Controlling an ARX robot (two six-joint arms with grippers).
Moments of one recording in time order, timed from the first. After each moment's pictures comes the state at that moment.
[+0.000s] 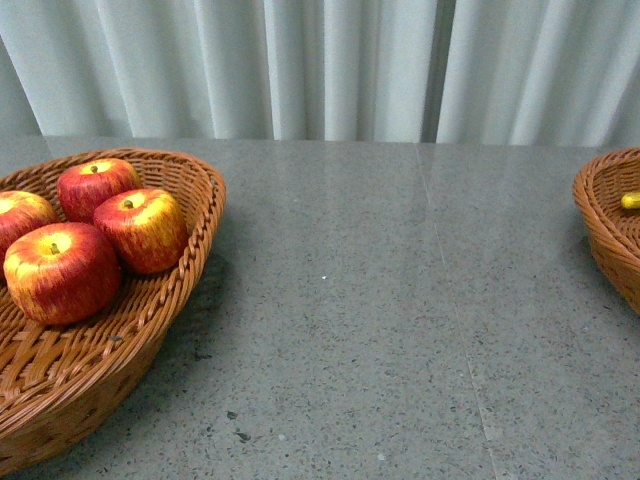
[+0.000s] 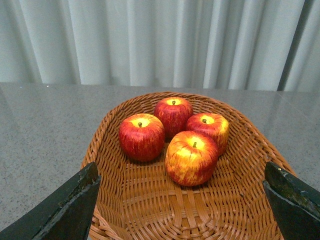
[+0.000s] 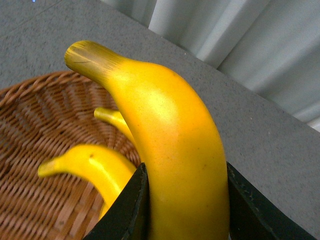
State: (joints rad) left arm 0.00 0.01 0.01 0.00 0.00 0.00; right arm -0.42 1.59 1.16 -0.16 -0.51 -0.72
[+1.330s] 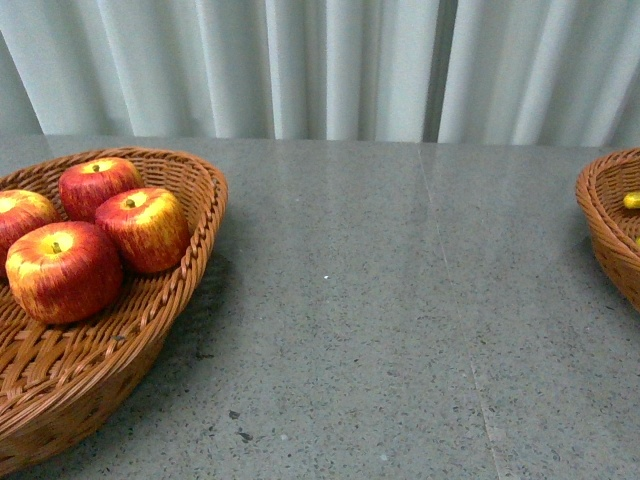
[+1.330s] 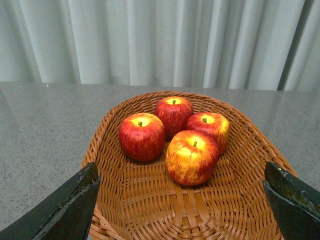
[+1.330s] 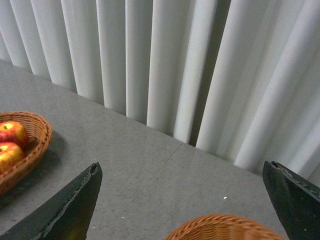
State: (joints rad) left arm 0.00 0.01 0.01 0.00 0.00 0.00; right arm -0.20 1.23 0.94 0.20 -0.68 -0.15
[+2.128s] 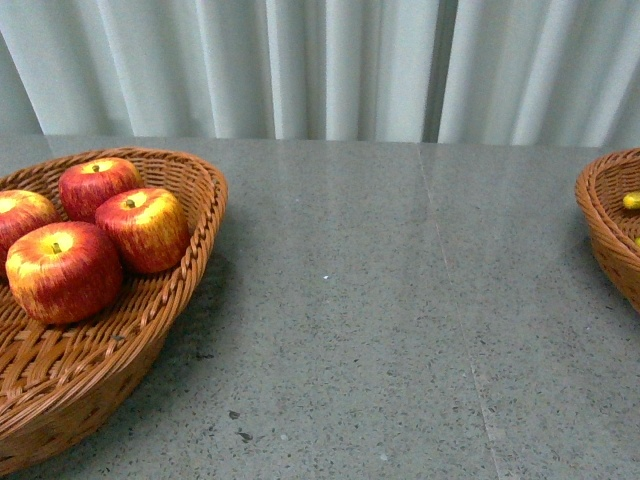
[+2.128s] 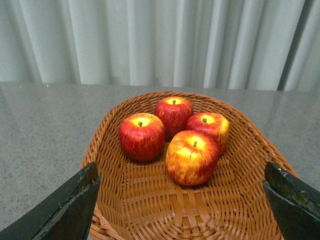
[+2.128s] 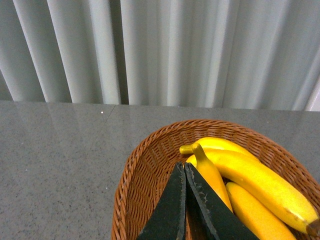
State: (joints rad) left arm 0.00 0.01 0.01 0.00 0.00 0.00; right arm 0.00 0.80 0.25 0.54 0.00 -0.01
